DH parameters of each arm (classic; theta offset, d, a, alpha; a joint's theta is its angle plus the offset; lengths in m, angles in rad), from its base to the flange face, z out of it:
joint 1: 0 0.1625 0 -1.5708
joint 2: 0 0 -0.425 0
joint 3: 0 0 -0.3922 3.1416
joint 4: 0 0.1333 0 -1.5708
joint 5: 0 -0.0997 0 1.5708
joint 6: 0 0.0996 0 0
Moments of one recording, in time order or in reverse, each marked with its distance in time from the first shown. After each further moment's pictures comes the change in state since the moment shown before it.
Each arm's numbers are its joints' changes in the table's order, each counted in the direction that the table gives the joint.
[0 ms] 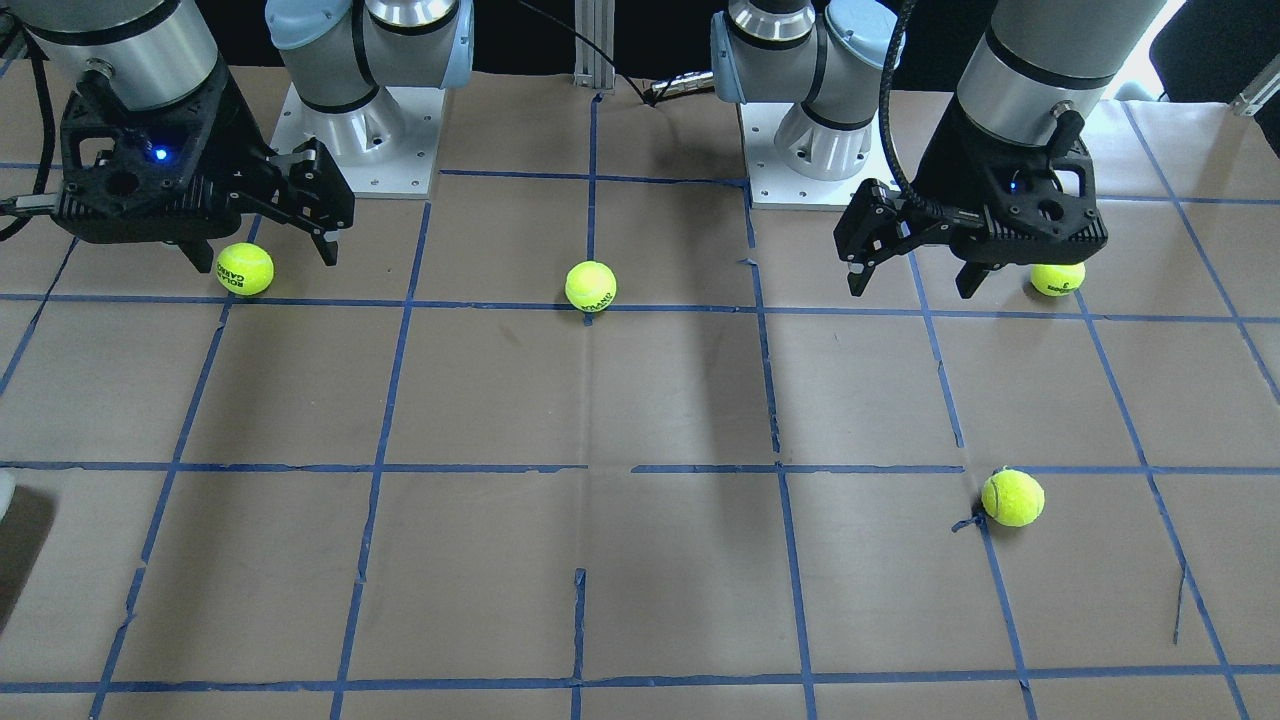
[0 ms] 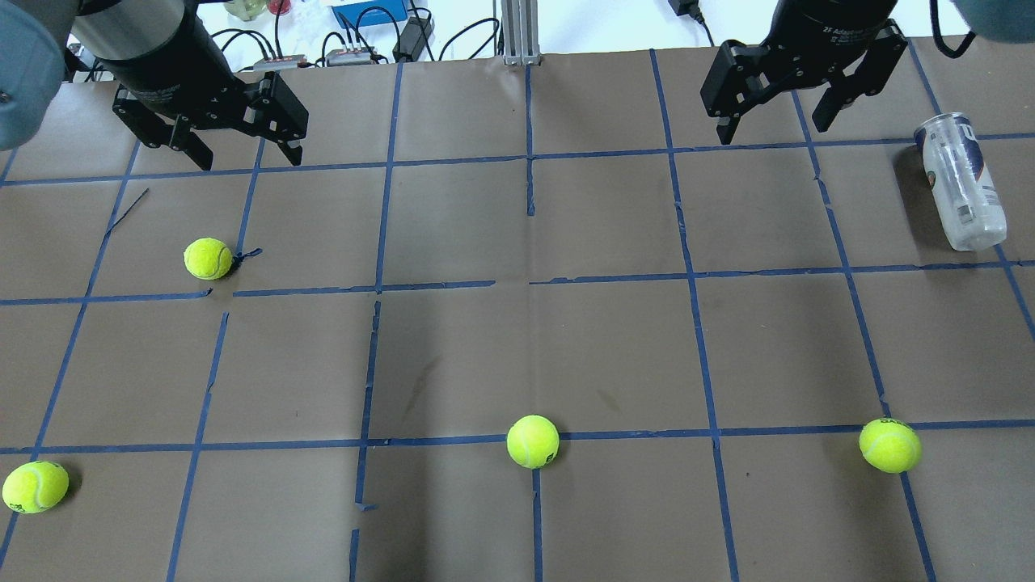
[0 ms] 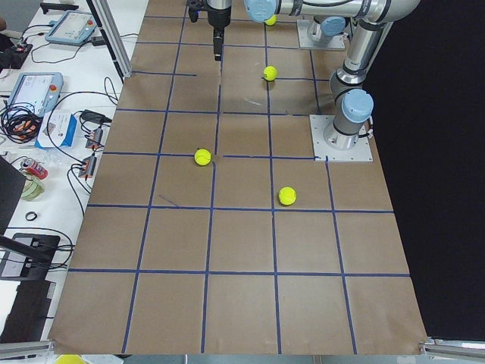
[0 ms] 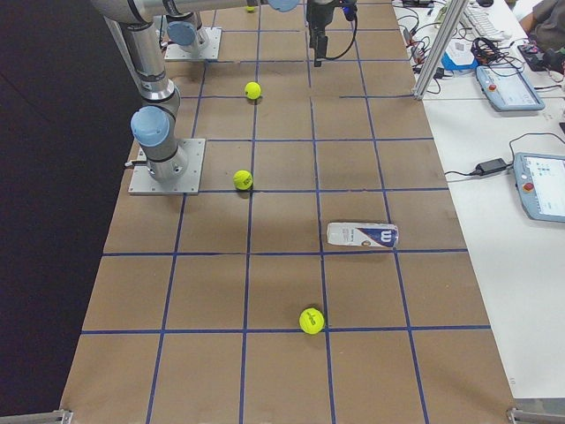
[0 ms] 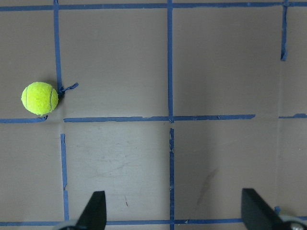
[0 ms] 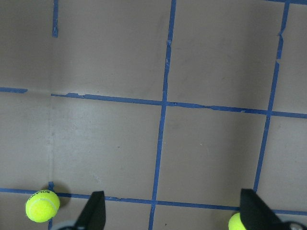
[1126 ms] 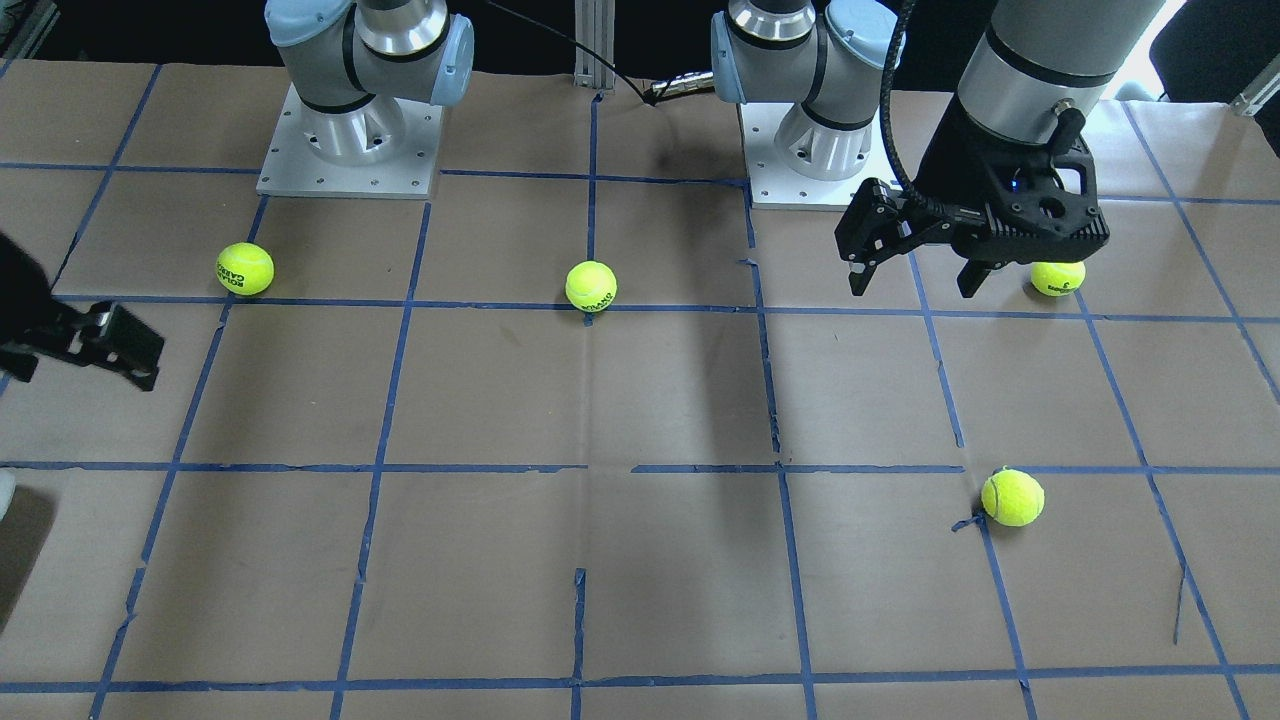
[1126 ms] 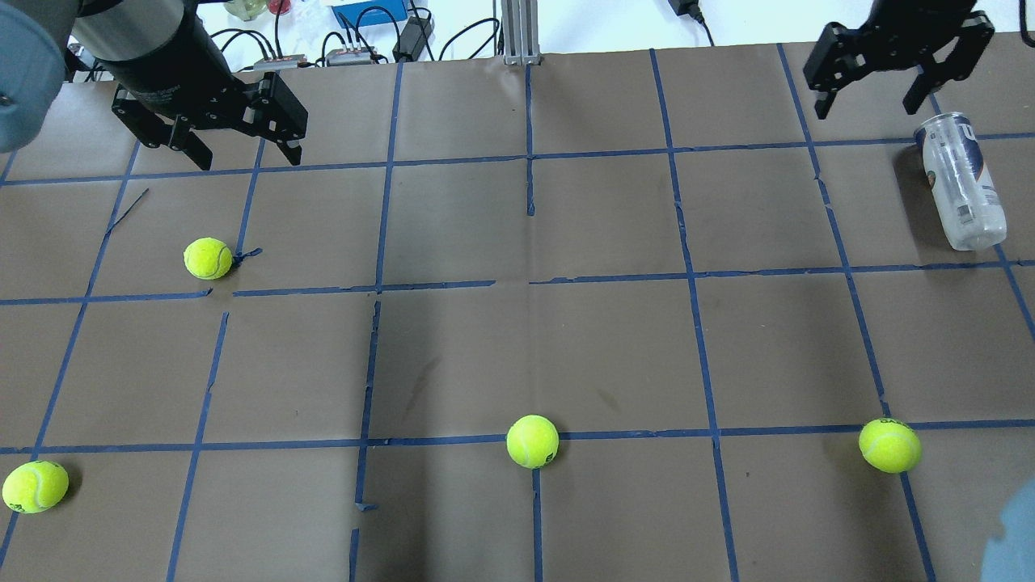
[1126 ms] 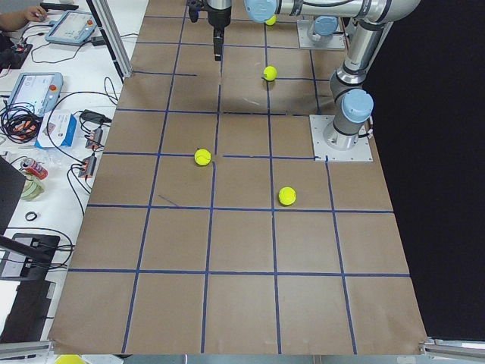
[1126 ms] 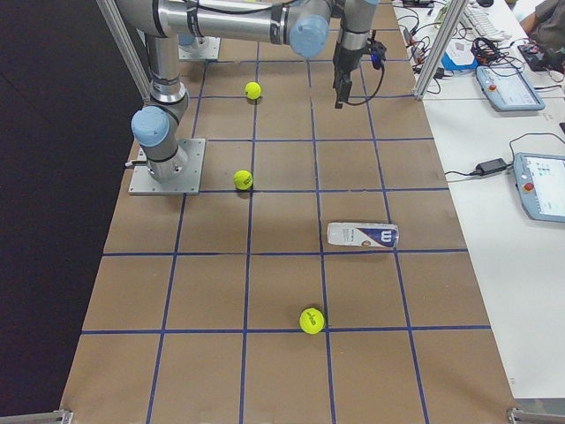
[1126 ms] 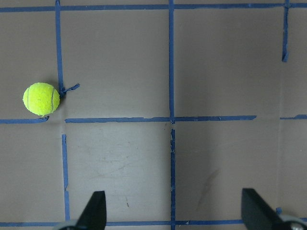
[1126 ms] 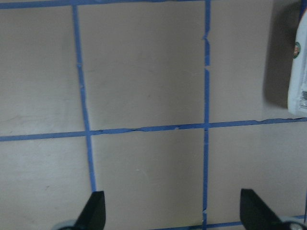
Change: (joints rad) left arm 0.002 -0.003 0.005 0.009 -0.002 0.003; right arm -0.270 -0.217 0.089 -0.052 0.070 -0.095
